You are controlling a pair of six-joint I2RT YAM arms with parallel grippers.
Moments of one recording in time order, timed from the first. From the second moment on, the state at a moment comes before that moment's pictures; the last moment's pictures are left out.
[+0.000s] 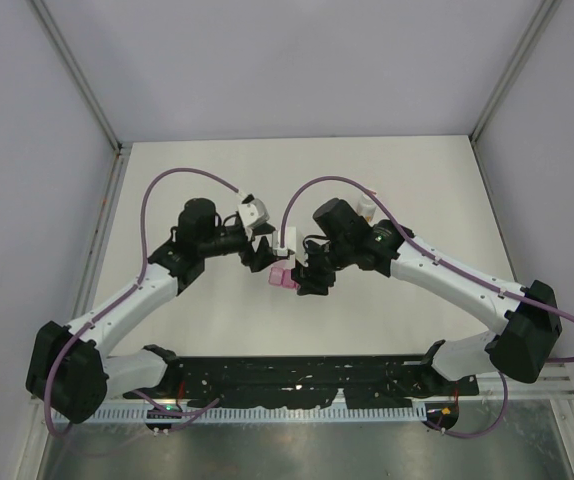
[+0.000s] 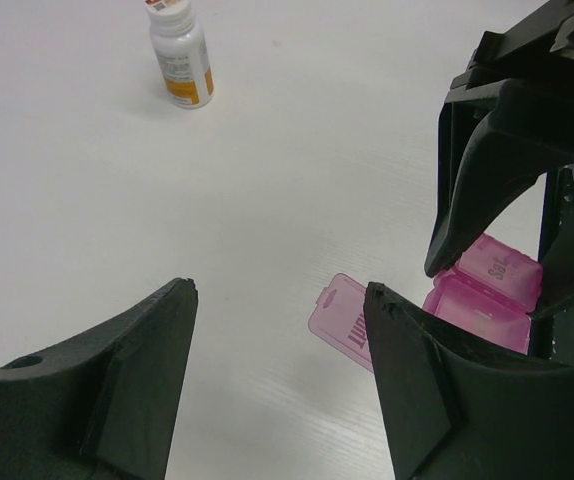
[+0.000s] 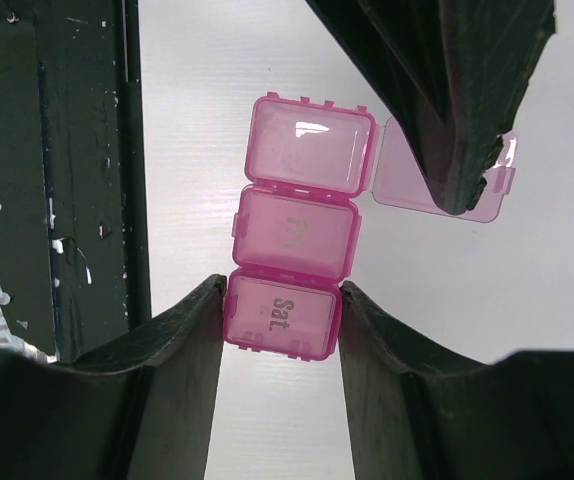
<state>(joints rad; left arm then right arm) -0.49 1.17 0.78 0.06 0.69 0.21 0.85 1.37 1.18 -0.68 -0.49 -0.52</state>
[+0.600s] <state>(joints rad) -0.49 1.16 0.78 0.04 0.68 0.23 0.85 1.37 1.18 -0.68 -0.47 -0.52</state>
